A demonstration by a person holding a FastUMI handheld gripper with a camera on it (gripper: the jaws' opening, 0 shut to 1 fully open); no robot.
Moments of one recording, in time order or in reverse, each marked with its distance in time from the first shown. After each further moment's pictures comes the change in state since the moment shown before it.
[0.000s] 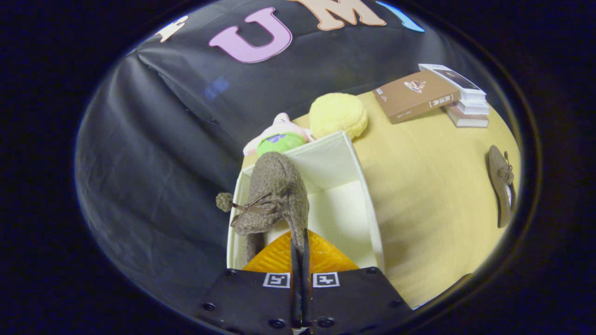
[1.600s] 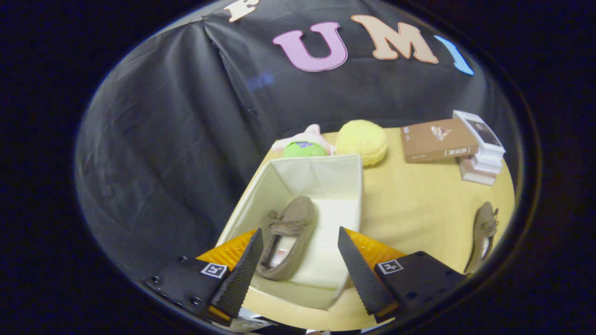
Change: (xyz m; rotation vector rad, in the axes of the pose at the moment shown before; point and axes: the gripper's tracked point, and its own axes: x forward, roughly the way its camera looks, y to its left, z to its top) arm -0.079 -0.026 0.026 -0.360 -0.158 0.082
